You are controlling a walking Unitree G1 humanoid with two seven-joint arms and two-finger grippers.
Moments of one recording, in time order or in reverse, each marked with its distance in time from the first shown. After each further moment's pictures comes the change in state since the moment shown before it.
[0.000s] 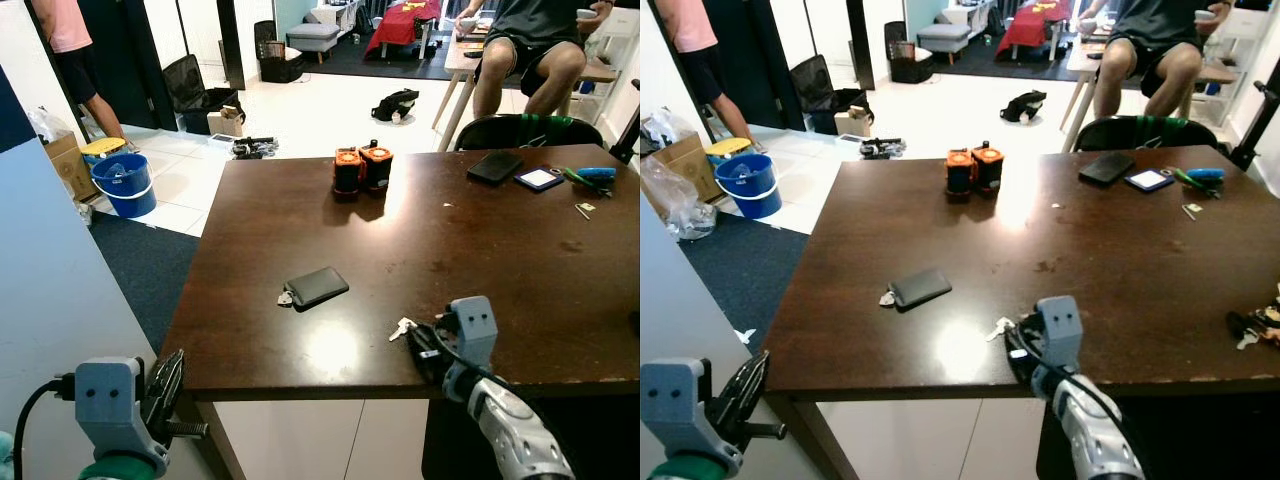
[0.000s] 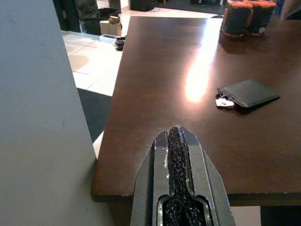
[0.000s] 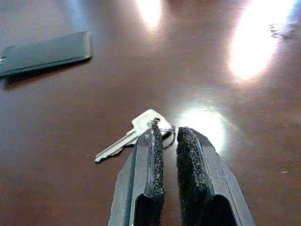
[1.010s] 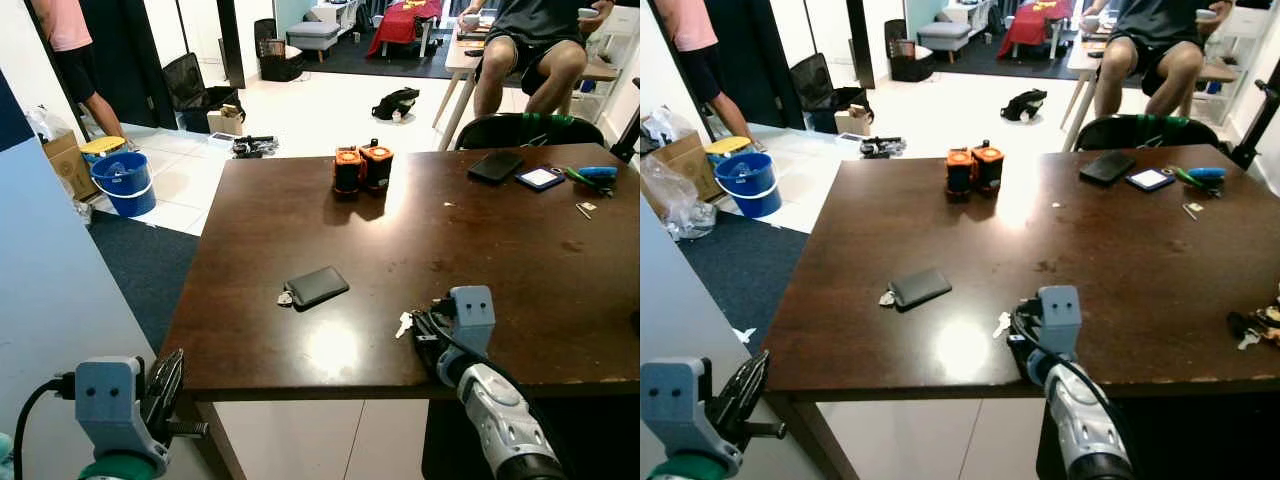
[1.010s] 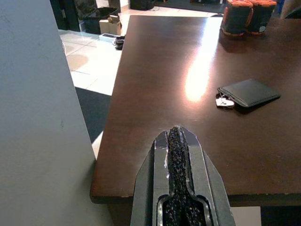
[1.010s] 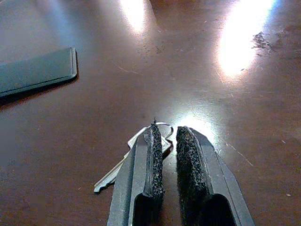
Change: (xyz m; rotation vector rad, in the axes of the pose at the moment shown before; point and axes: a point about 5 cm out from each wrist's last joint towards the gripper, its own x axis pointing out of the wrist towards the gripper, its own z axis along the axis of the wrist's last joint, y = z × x) left arm 0.000 0.000 0.000 0.002 0.001 0.001; right arm 0.013 0.009 0.005 0.028 -0.034 -0.050
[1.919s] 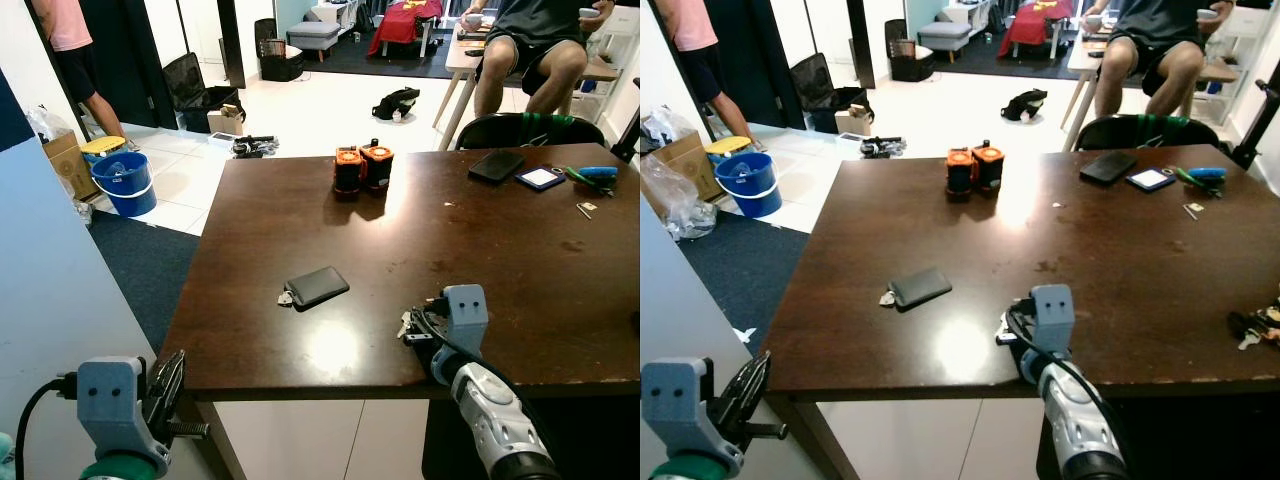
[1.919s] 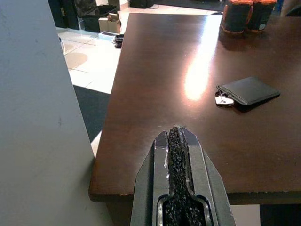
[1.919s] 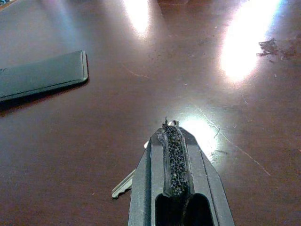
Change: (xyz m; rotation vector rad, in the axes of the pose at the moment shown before) left arm 0.000 -0.001 -0.001 0.000 0.007 -0.003; right arm 0.002 0.007 0.001 -0.007 -0.015 0.019
